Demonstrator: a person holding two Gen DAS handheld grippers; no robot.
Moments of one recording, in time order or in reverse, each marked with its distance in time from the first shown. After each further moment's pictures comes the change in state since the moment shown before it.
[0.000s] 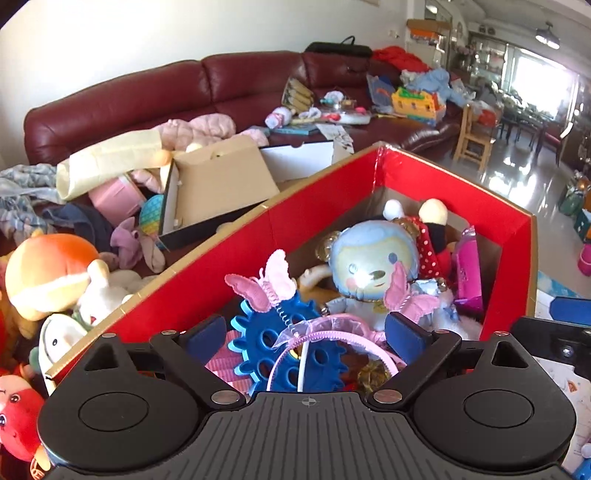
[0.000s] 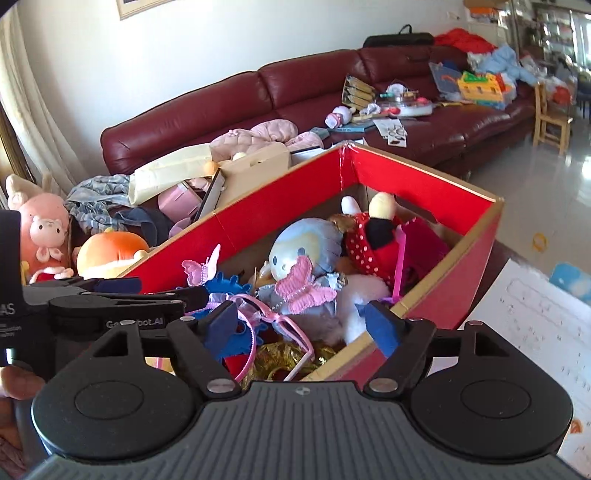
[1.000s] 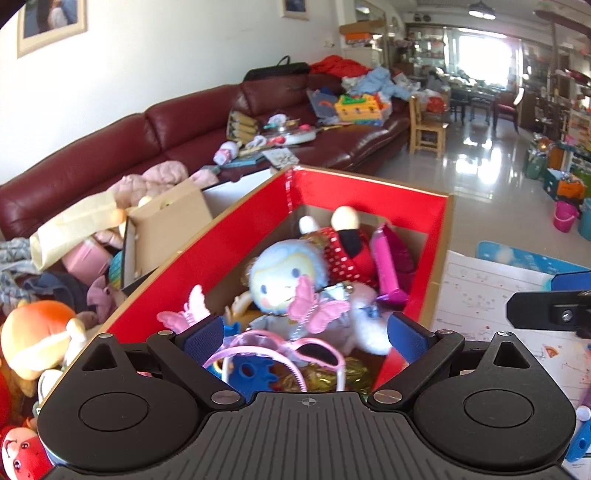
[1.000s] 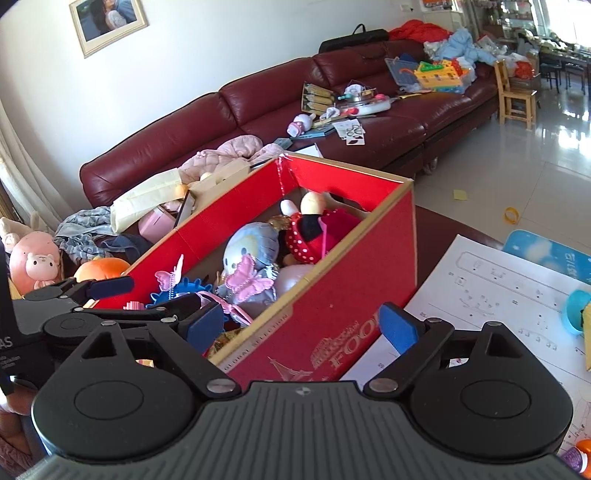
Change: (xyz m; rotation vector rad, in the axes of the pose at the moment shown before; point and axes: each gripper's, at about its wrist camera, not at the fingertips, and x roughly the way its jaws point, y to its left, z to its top) left arm -0.038 -0.090 -0.010 0.227 -0.084 -0.068; right arm -0.059 -0.064 -0.021 0.124 -0.033 -0.047
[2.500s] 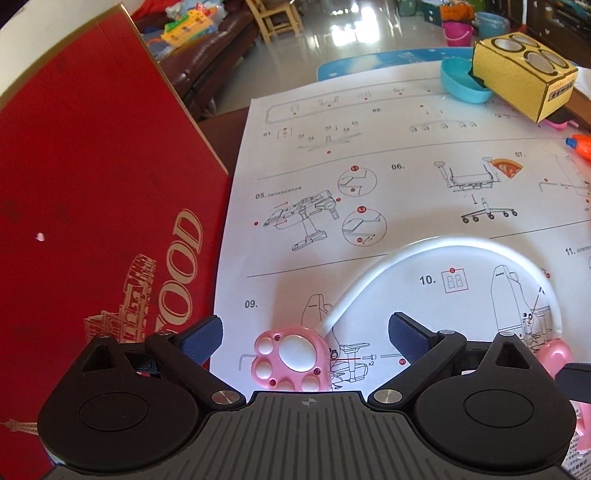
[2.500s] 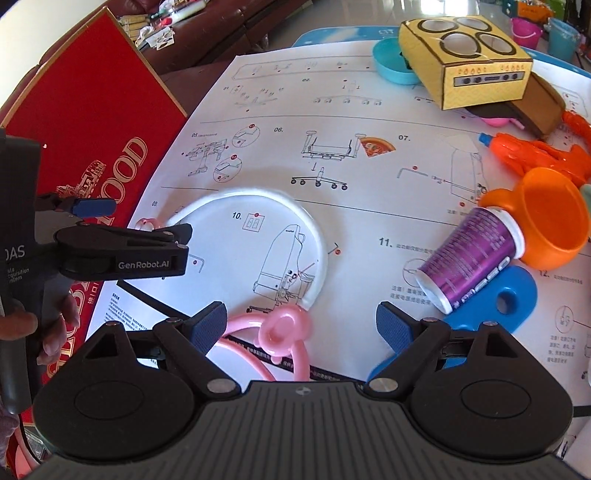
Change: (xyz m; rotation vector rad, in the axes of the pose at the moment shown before) left arm 0.178 -0.214 -0.098 0.486 0.312 -0.188; right arm 0.023 -0.164 -0.164 0.379 0.291 -0.342
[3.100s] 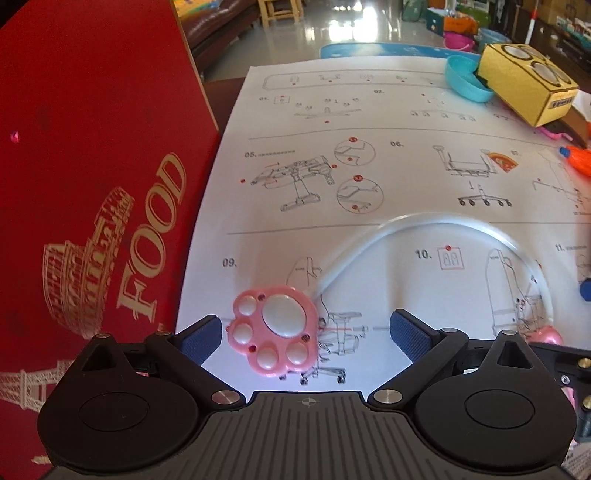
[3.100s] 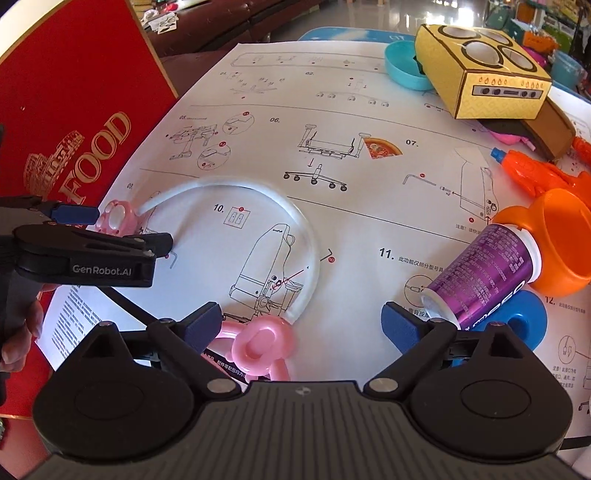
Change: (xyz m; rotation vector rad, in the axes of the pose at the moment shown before) left arm 0.012 0.017 -0.025 -0.108 0.021 -0.139; right arm 0.026 0.011 -0.005 -0.105 -0.025 -0.090
